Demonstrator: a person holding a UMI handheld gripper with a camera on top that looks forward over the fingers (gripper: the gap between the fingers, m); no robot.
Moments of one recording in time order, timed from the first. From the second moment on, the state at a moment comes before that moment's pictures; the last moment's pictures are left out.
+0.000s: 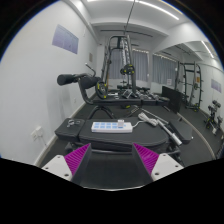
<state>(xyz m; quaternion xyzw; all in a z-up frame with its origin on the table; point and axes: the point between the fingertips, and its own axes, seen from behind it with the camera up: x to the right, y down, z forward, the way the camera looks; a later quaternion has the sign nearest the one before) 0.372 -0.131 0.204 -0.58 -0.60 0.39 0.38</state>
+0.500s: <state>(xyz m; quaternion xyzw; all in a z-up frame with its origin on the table) 0.190 -0.066 0.113 -0.58 -0.57 0.42 0.40</state>
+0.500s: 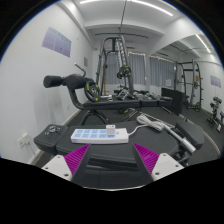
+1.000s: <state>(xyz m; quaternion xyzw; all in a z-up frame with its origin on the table) -0.033 -0.078 0.037 -0.58 -0.58 0.40 0.41</state>
